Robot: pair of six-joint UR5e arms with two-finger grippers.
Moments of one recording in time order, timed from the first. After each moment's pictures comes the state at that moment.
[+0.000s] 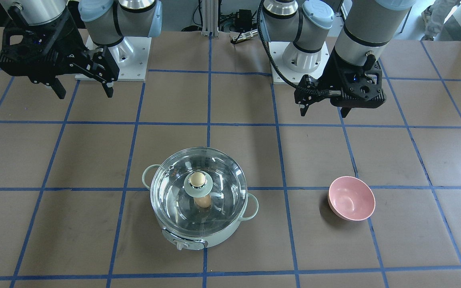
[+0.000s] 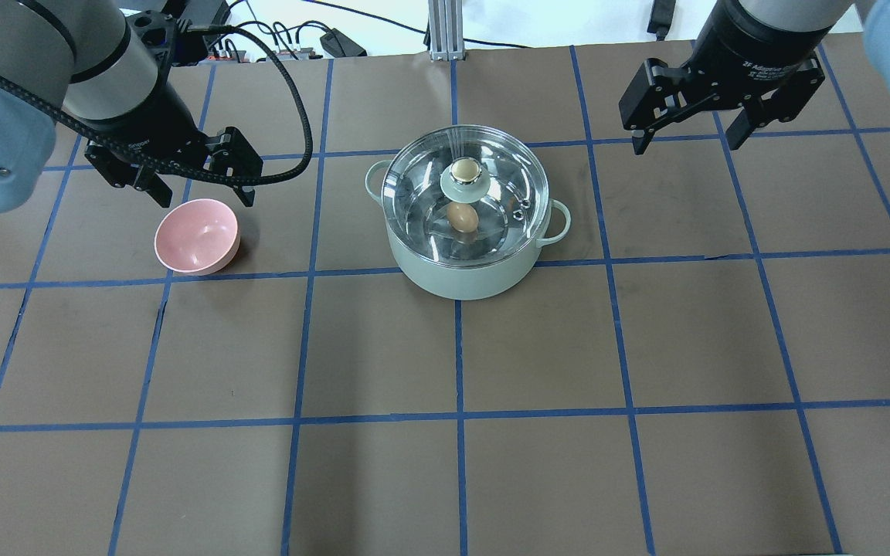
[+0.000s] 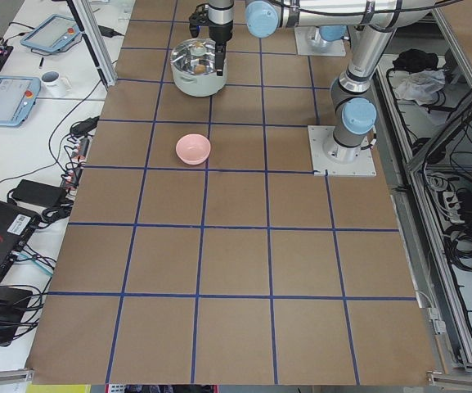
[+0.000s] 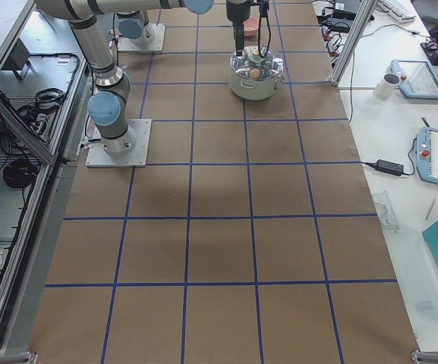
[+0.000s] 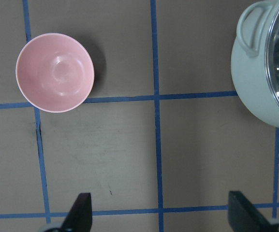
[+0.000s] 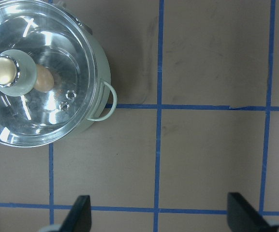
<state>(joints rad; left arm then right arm) -1.54 -1.56 -1.64 -1.49 1.58 0.06 1.57 -1.60 1.52 -1.57 -1.53 -0.03</state>
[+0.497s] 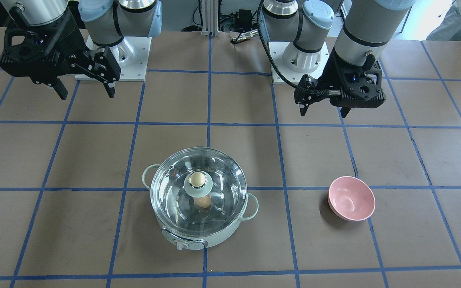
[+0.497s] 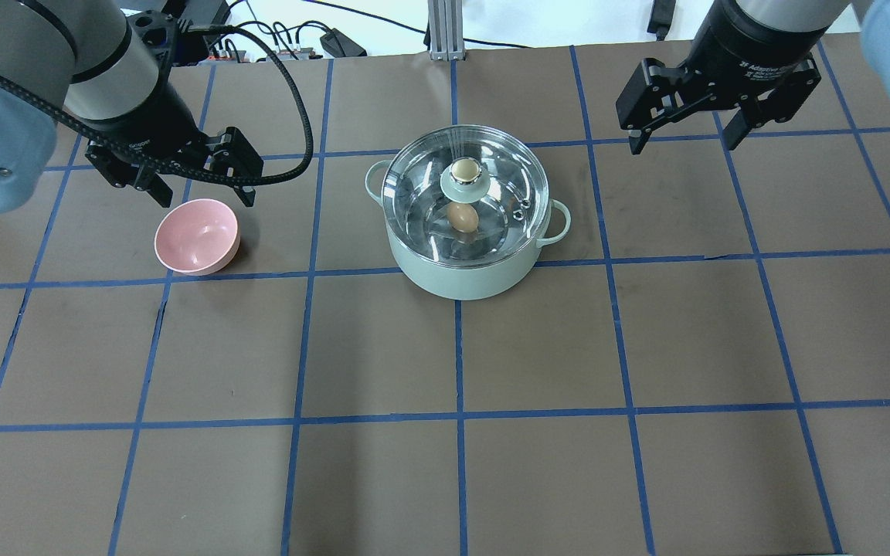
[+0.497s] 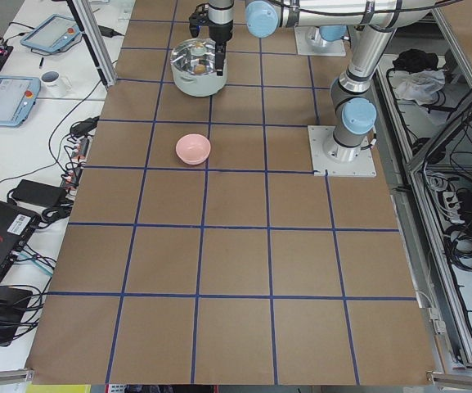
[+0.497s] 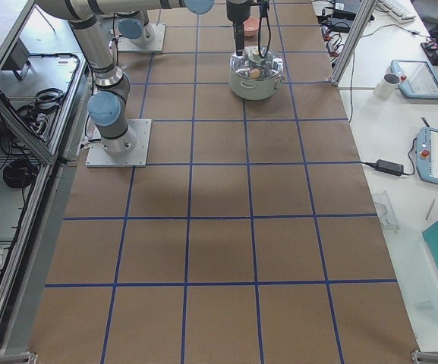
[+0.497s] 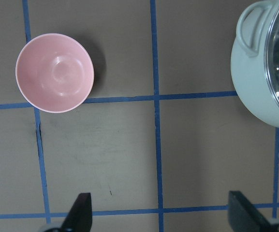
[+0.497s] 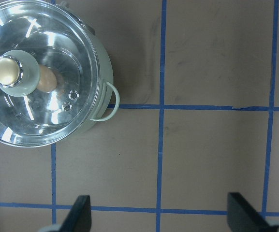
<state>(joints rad) -1.55 -1.56 -1.64 -1.49 1.58 0.06 1.57 -1.60 1.52 -1.57 -1.53 -0.02</state>
